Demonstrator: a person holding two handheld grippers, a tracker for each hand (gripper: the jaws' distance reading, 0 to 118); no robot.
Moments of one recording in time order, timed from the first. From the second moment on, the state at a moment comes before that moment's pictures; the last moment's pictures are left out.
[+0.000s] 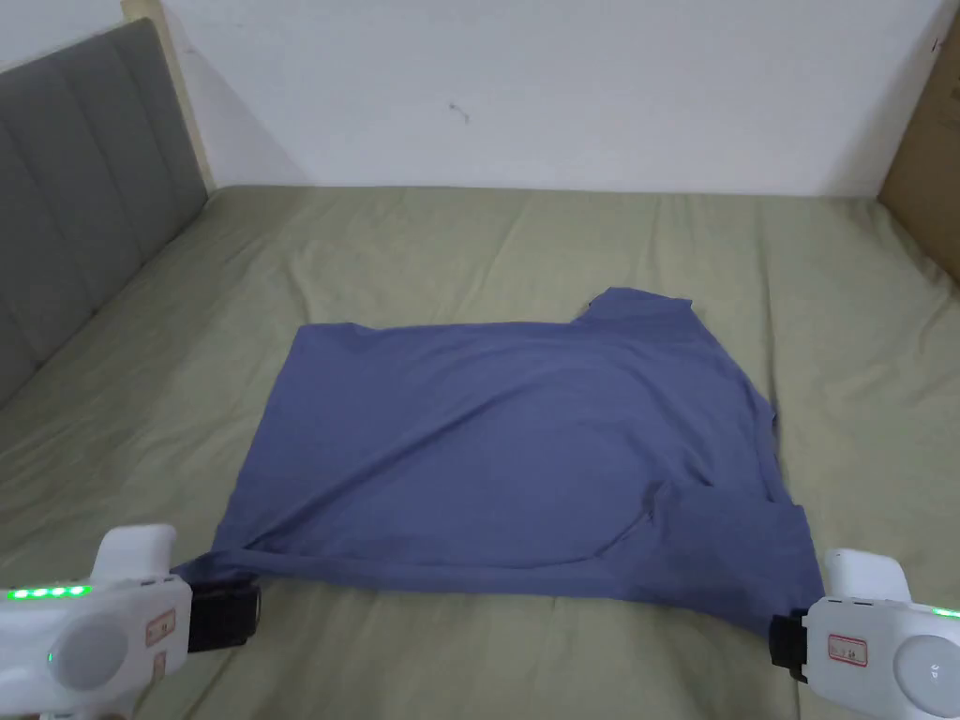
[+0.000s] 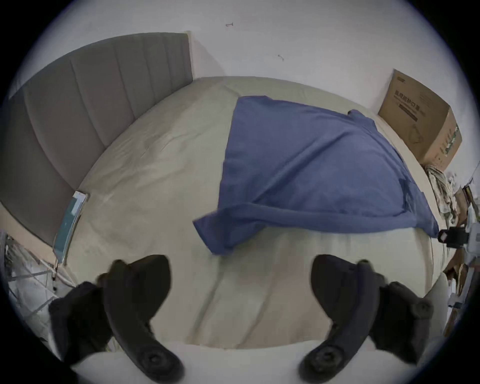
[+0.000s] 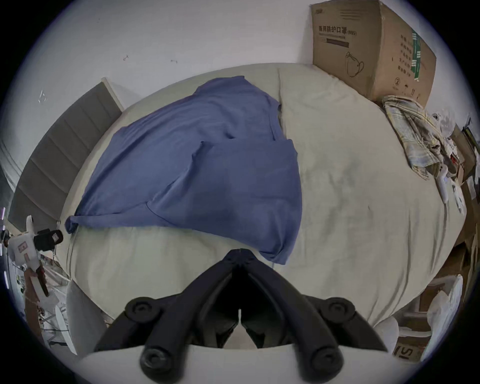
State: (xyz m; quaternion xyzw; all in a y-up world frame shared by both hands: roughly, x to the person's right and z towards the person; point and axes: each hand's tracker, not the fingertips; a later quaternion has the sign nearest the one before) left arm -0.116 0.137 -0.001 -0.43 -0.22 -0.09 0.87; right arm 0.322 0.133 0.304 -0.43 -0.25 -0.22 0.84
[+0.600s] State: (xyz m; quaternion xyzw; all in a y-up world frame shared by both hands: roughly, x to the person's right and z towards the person) left arm -0.097 0.128 -0.043 -0.48 -0.22 -0.05 0.85; right arm 0.330 0.122 0.313 -0.45 -0.25 -0.26 0.82
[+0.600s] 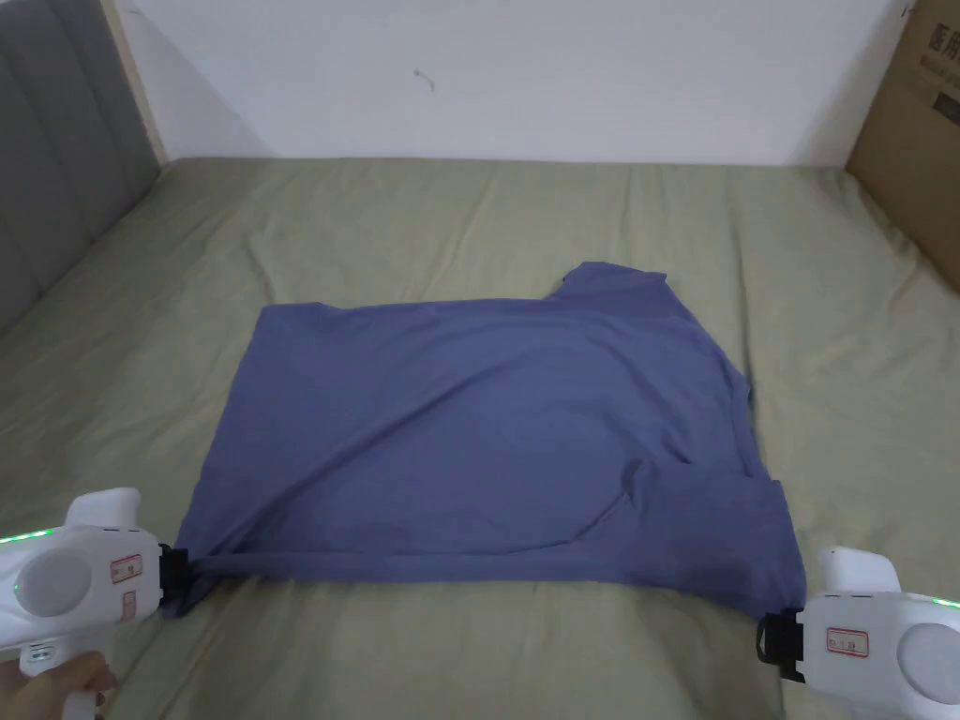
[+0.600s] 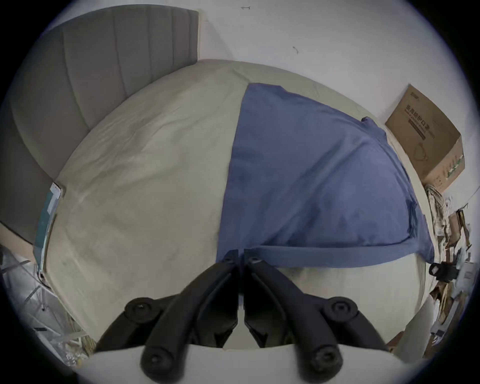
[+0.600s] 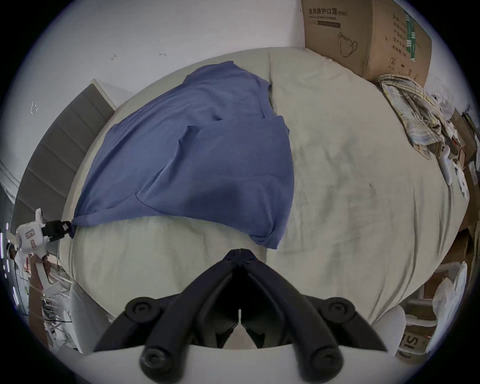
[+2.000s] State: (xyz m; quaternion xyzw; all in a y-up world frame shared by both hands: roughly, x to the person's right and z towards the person) left arm -0.034 0.194 -0.127 -0.41 -0.21 -0.15 0.87; right arm 0.434 0.187 0.170 -0.44 -0.27 -0.17 0.84
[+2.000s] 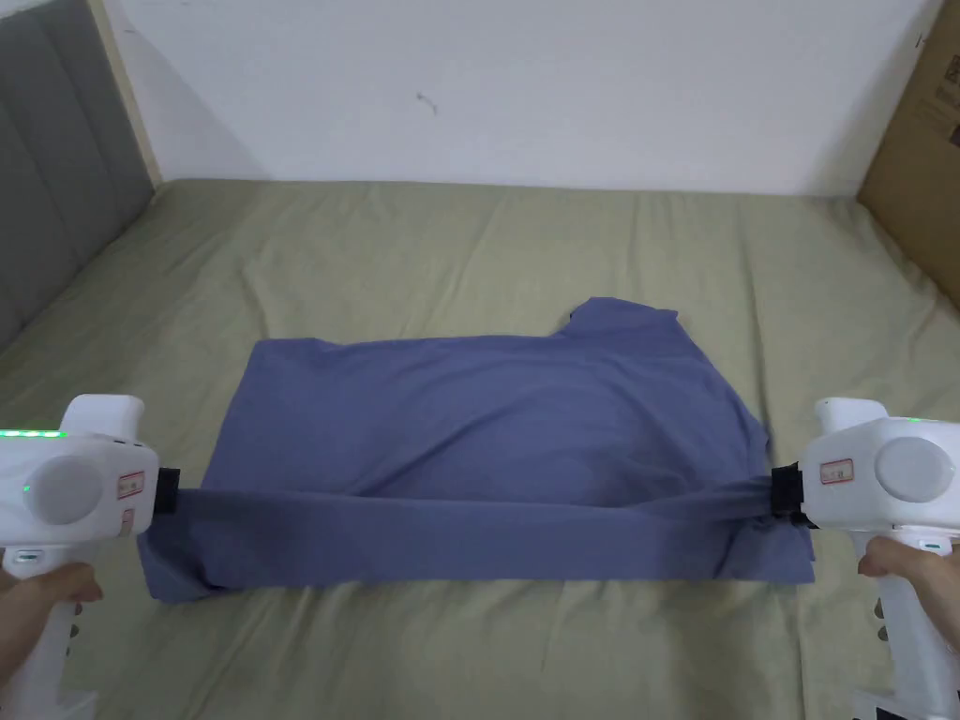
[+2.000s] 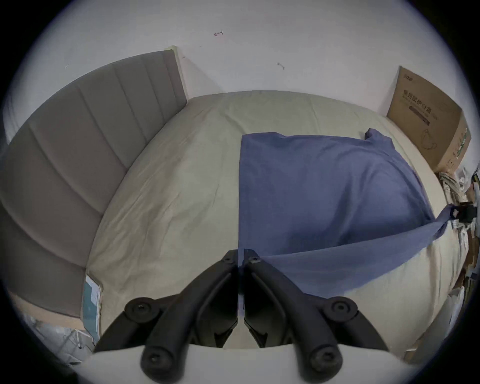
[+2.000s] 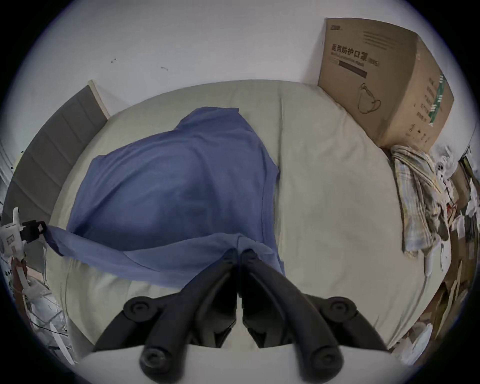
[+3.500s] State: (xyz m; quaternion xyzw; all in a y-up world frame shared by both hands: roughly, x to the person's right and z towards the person) left arm -0.078 0.108 -0.124 -0.50 -0.21 -0.02 0.84; right arm 0.348 0.115 0.217 -0.46 -0.23 -0.20 0.83
